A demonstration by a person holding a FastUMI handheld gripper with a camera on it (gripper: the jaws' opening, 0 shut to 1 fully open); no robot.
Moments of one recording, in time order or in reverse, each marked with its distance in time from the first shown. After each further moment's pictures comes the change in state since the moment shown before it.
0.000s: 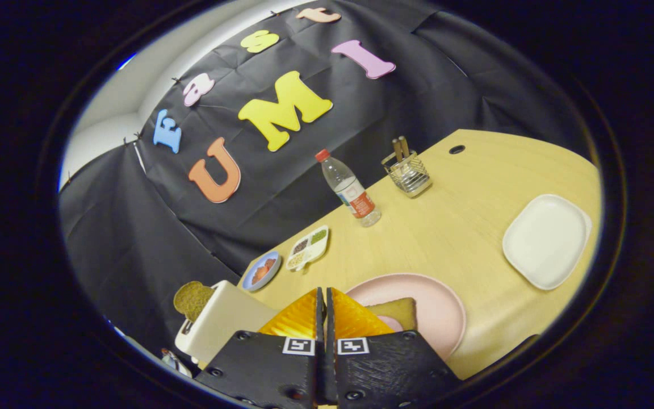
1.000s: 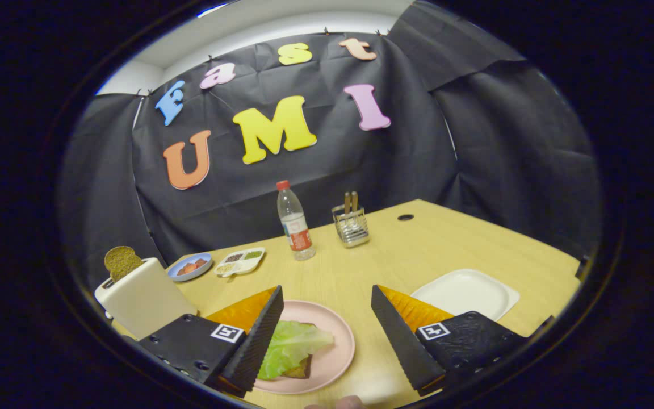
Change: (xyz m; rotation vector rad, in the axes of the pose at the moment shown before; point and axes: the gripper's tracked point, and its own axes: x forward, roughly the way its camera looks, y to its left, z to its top) arm -0.051 -0.051 0.046 -0.336 -0.283 -0.279
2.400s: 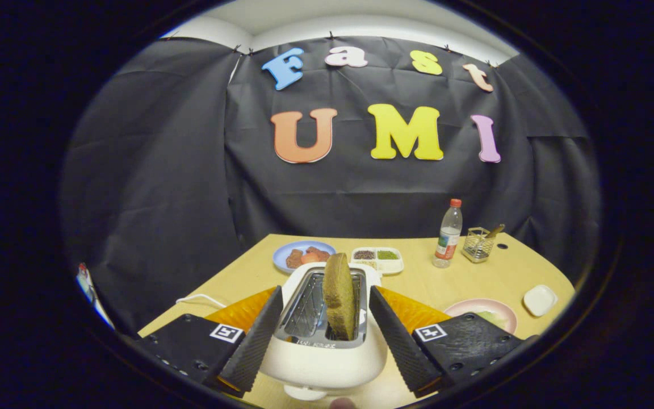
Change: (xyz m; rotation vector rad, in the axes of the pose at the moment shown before) arm -0.042 0.357 -0.038 -0.247 0.107 0.193
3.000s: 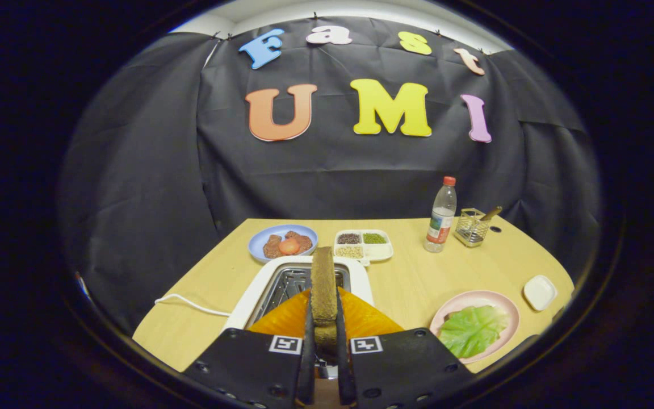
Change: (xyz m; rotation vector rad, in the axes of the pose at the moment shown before) arm 0.039 -0.016 -0.008 0.039 0.107 -0.037
